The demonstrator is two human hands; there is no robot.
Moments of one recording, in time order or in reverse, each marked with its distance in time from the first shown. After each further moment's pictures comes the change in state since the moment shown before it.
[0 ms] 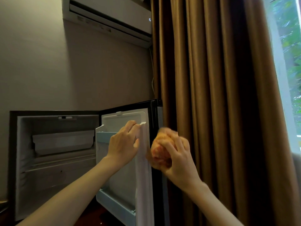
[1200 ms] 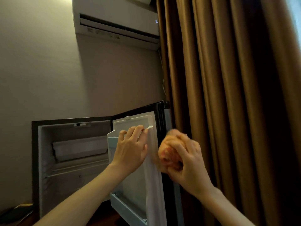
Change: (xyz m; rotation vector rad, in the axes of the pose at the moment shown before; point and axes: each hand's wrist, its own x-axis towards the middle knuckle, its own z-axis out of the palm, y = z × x) left_hand -0.002 -0.010 0.003 0.290 0.059 0.189; right_hand 0.004 0.005 0.007 0.174 0.043 0.000
